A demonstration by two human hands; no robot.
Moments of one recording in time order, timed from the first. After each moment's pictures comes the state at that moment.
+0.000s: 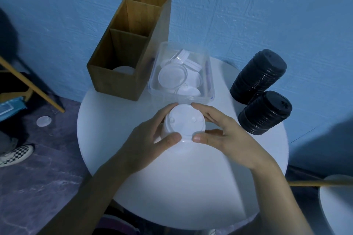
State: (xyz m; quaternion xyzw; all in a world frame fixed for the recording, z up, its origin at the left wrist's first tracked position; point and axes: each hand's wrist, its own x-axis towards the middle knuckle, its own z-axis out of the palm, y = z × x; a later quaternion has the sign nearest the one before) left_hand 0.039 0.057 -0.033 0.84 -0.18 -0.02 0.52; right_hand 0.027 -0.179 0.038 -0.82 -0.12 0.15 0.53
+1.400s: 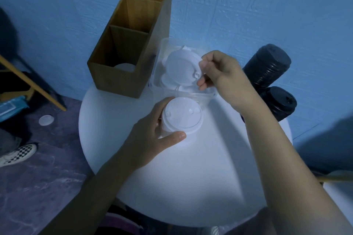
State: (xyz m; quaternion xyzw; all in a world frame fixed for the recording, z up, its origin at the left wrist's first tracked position) left_hand 0.047 0.058 -0.042 0.85 -0.18 0.06 0.49; right_hand 0.109 -0.151 0.085 -0.81 -0.12 -0.02 0.58
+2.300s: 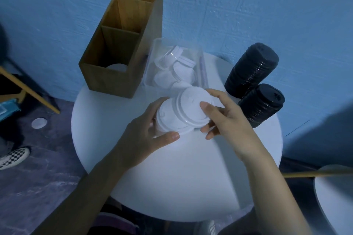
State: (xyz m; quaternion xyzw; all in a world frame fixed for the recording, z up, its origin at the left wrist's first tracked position) left_hand 0.039 0.055 -0.031 0.83 -0.19 0.03 0.52; right_hand 0.029 -0.172 0.044 -0.76 0.01 0.04 0.65
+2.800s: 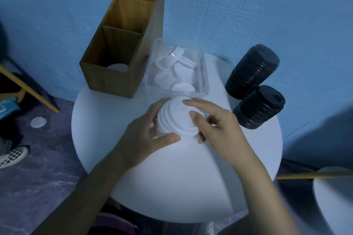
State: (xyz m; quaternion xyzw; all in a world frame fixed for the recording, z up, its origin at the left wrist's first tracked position) left_hand 0.038 0.055 -0.030 0.83 -0.19 0.04 0.52; right_hand 0.017 -0.160 0.036 -0.85 -0.09 -0.02 0.51
